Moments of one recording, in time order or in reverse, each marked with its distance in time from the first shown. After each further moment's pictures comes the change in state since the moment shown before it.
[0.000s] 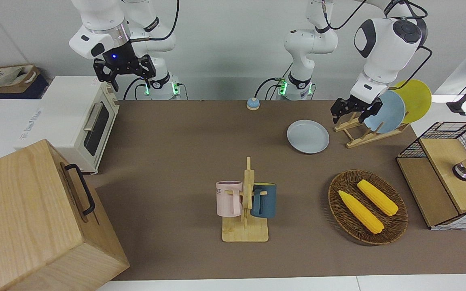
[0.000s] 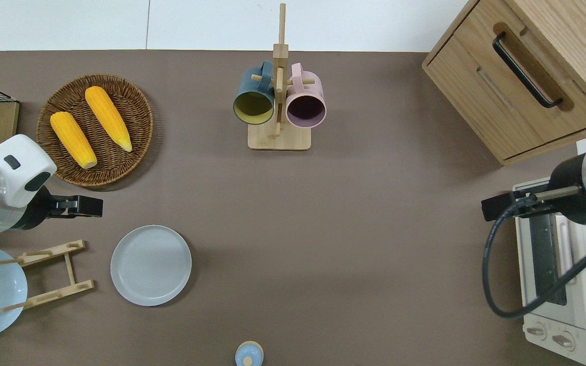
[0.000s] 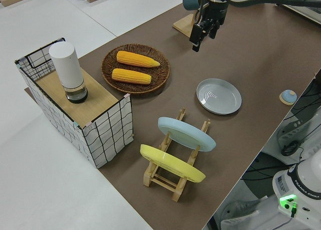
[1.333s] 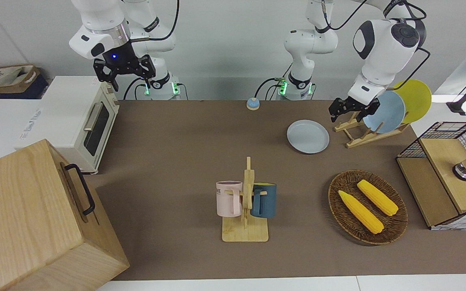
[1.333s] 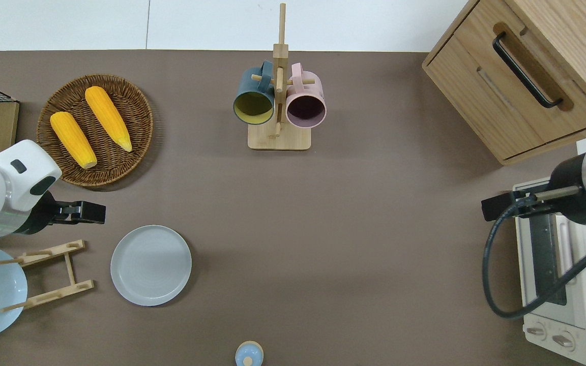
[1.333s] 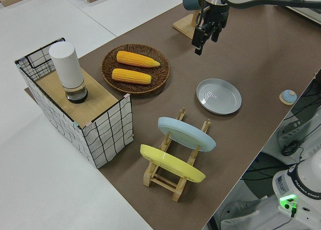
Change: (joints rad) left arm 0.000 0.000 -0.002 -0.010 0.000 -0.033 0.001; right arm 0.000 0.000 0.000 0.000 0.000 0.000 0.000
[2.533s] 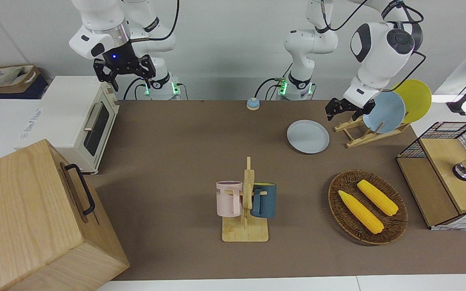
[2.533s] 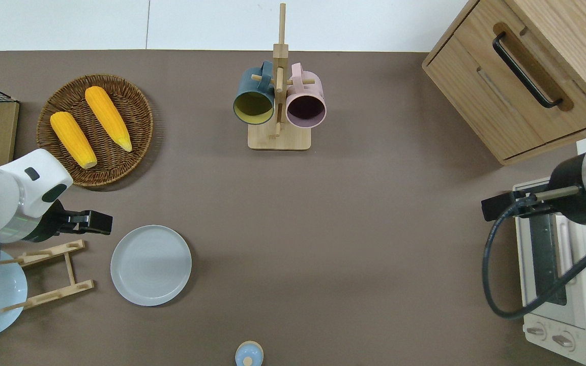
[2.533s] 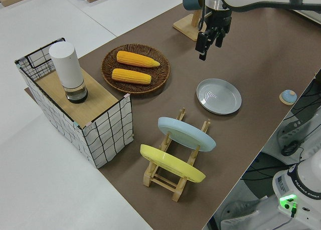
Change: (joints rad) left arm -0.001 -0.001 -0.011 -0.032 0.001 -0.039 0.001; right arm 0.000 0.000 0.000 0.000 0.000 0.000 0.000
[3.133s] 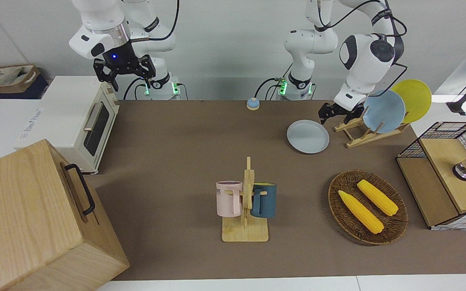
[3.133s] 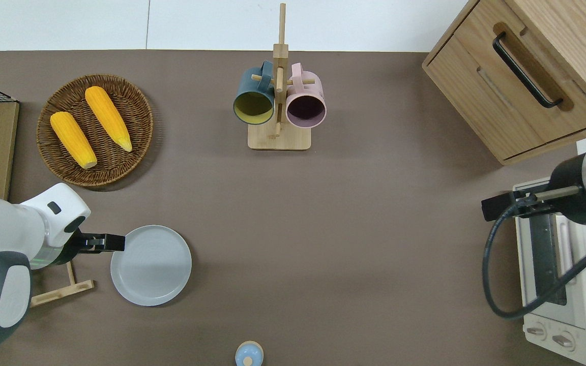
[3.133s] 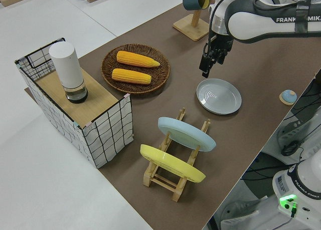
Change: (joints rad) left arm 0.002 -0.099 0.009 -0.267 0.000 0.222 0.001; right arm 0.000 0.000 0.000 0.000 0.000 0.000 0.000
